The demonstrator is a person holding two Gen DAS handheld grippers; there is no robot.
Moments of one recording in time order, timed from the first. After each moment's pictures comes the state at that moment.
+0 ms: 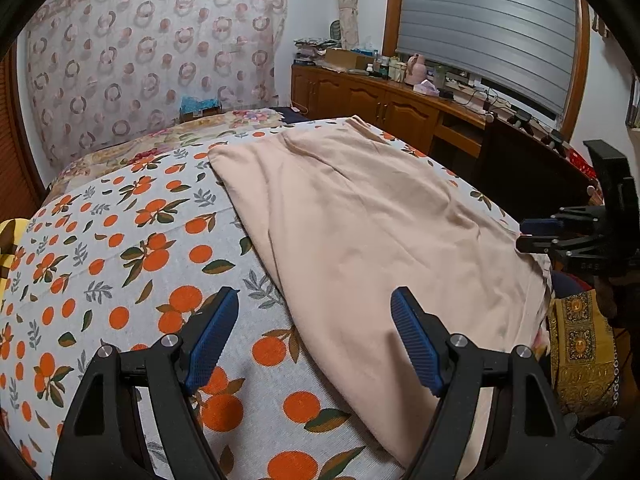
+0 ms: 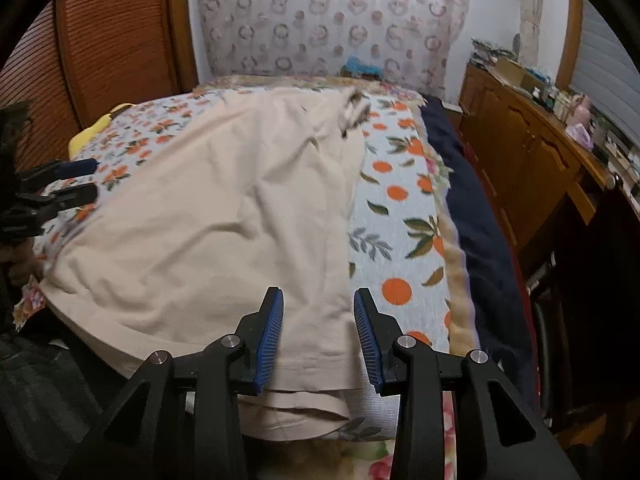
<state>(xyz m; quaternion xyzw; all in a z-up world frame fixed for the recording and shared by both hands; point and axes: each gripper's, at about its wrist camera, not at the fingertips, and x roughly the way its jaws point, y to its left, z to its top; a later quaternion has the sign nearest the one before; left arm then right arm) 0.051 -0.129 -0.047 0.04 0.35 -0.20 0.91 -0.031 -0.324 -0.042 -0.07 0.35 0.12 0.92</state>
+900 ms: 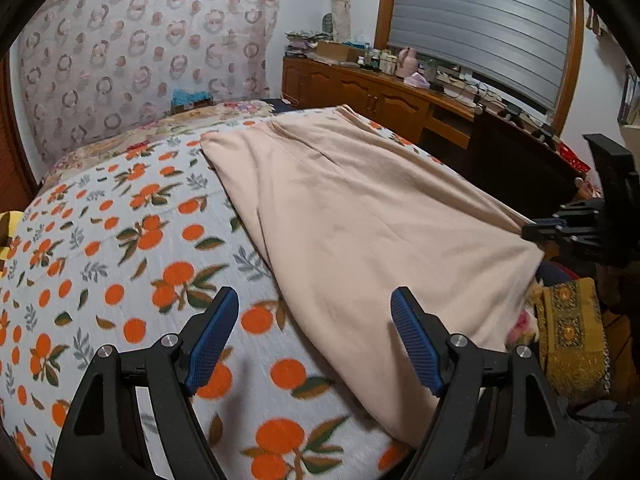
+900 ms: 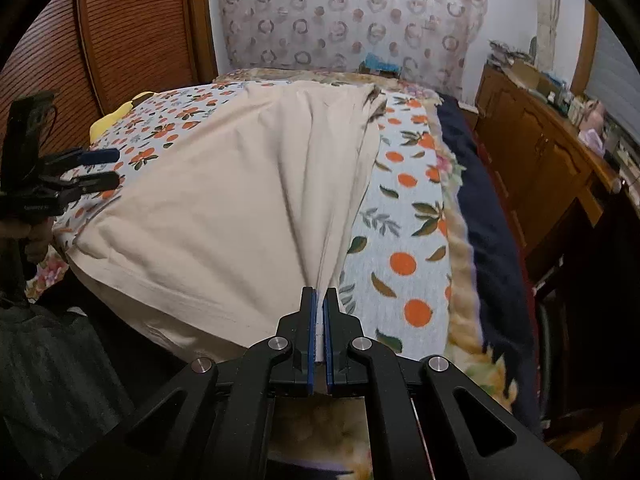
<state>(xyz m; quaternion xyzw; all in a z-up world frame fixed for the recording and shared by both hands) 0.031 -0.127 -0.048 0.04 0.37 -0.22 0.90 -0.052 -0.332 -0.037 -0.08 0.36 0.16 0.92</state>
